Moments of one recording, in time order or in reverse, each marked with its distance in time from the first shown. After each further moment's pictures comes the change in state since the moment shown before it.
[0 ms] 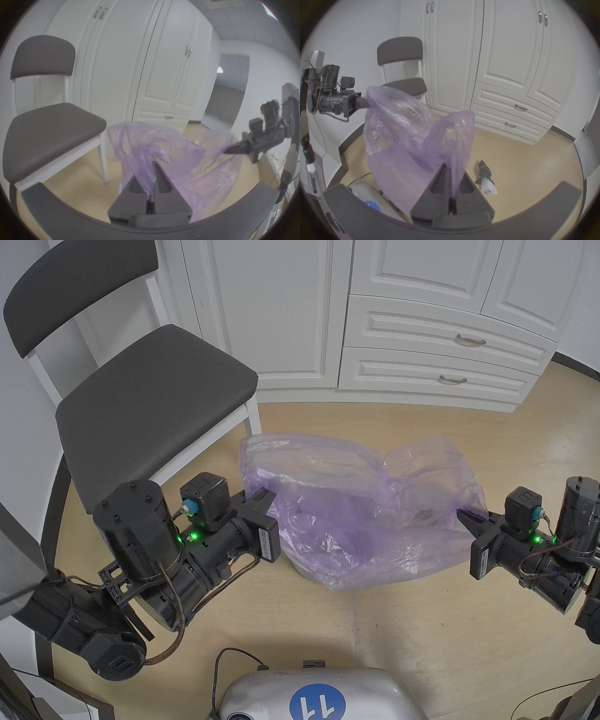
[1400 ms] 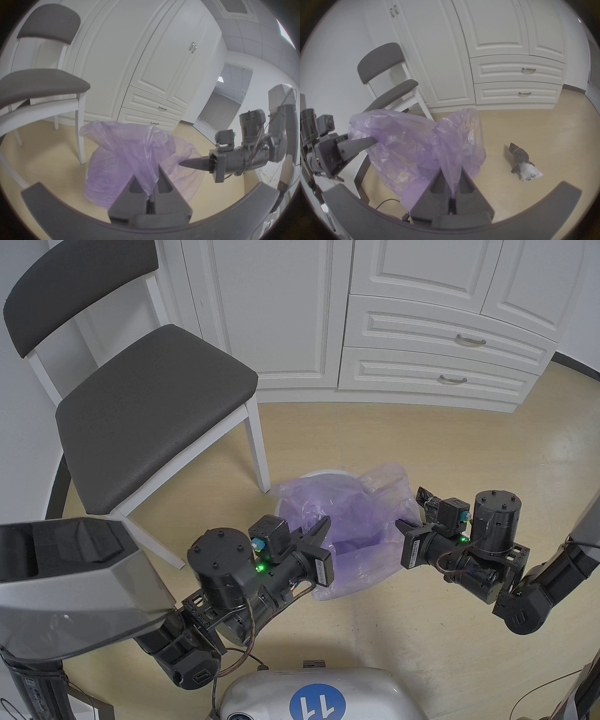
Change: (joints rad) left arm -0.059 0.335 -0.106 -0.216 -0.033 -0.158; right arm -0.038 0.465 -0.126 -0.306 0.124 0.353
